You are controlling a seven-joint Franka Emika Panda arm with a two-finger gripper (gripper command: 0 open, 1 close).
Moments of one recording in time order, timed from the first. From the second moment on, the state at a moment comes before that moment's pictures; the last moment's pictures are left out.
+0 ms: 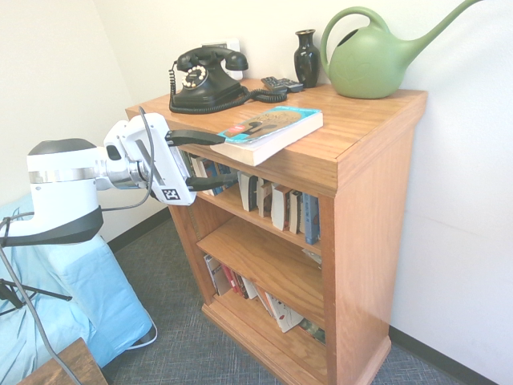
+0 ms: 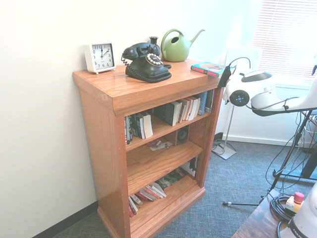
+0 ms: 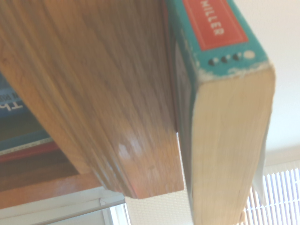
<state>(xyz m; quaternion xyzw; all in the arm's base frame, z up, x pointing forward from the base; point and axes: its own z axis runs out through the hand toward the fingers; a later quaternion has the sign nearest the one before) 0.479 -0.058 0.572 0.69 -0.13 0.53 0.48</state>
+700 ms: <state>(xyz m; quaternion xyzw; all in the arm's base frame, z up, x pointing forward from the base) 0.550 -0.035 0.580 0.68 -0.13 0.53 0.48</state>
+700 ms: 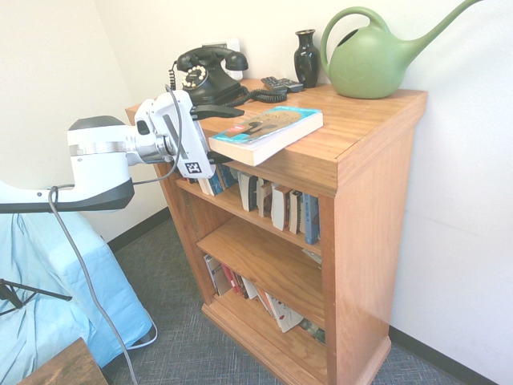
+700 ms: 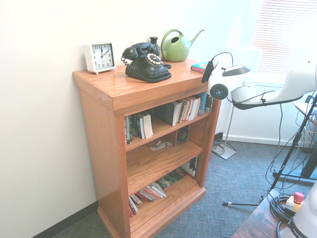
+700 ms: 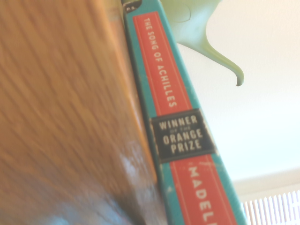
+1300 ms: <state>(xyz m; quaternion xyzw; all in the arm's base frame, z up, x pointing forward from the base) 0.553 -0.048 0.572 0.68 -0.14 0.52 0.49</state>
